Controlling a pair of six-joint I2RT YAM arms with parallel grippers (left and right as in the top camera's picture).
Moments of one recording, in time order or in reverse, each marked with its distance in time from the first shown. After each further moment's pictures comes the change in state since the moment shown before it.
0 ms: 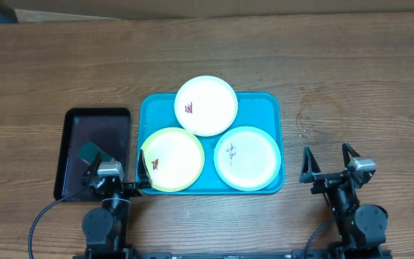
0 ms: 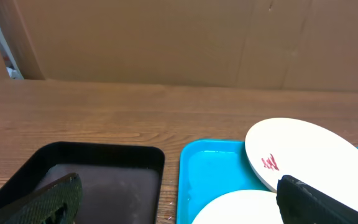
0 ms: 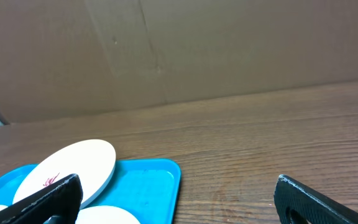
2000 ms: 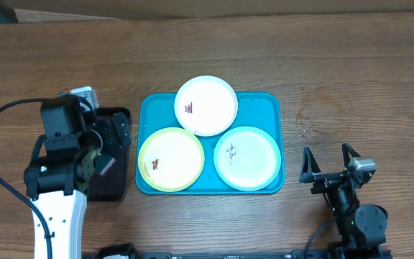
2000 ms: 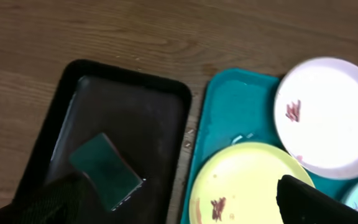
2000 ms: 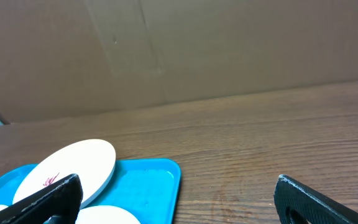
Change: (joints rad) left arm 0.108 1.075 1.047 -0.756 -0.009 -0.097; right arm 0.000 0.001 0.000 0.000 0.000 0.000
